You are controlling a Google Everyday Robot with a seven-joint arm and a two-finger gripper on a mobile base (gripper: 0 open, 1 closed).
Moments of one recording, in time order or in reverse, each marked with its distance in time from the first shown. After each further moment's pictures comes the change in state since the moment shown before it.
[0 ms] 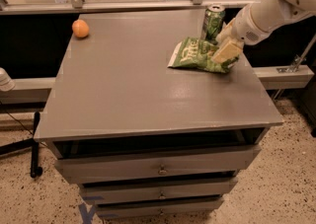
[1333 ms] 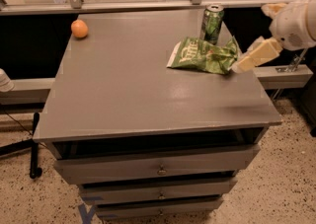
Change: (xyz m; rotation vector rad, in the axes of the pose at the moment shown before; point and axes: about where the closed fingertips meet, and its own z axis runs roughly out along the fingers) arm -0.003 0.033 -0.100 0.174 -0.197 0.148
